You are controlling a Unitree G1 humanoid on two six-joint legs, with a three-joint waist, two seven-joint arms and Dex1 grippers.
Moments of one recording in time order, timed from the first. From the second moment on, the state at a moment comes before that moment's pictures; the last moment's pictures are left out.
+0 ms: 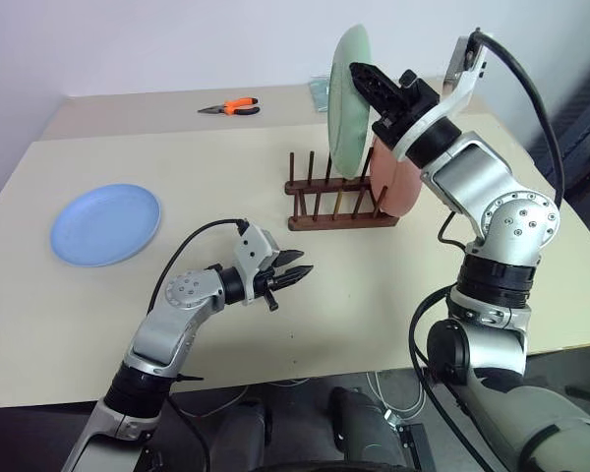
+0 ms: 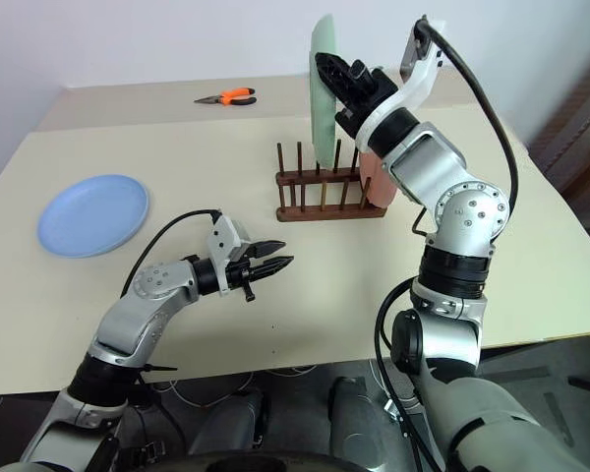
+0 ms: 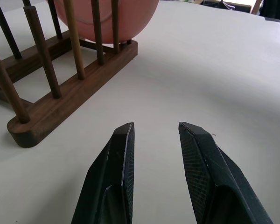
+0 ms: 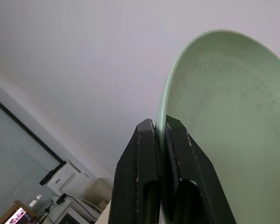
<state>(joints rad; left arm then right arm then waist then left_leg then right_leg) -0.29 0.37 -0.20 -0.21 -0.27 0.41 -0.76 -0.88 -0.21 -0.34 -0.04 1.22 0.87 -0.06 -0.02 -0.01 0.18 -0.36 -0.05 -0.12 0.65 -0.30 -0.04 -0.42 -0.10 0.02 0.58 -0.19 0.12</state>
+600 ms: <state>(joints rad) -0.29 0.37 -0.20 -0.21 -0.28 0.41 -0.76 -0.86 -0.22 -0.32 0.05 1.05 0.84 0.03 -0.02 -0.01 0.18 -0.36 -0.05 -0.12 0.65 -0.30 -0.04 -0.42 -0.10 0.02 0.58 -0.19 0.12</state>
